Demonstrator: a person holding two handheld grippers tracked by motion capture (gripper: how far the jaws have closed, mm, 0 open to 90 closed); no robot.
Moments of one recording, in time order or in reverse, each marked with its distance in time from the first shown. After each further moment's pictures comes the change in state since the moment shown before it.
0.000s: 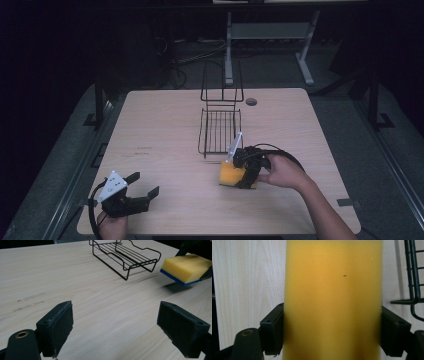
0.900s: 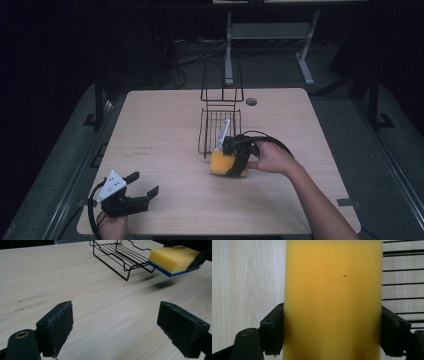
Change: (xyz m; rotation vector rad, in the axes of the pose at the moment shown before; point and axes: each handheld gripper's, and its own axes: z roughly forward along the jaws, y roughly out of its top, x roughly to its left) left arm 0.001 0.000 0.000 -0.003 0.001 -0.004; right arm -0.025 0.035 -0.008 0.009 0.003 -0.032
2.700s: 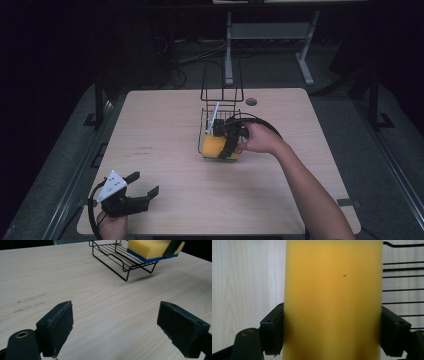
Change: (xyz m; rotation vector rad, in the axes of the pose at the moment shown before) left arm 0.000 0.000 0.000 -0.003 -0.003 0.002; right arm -0.045 0.032 -0.005 0.011 -0.005 -0.002
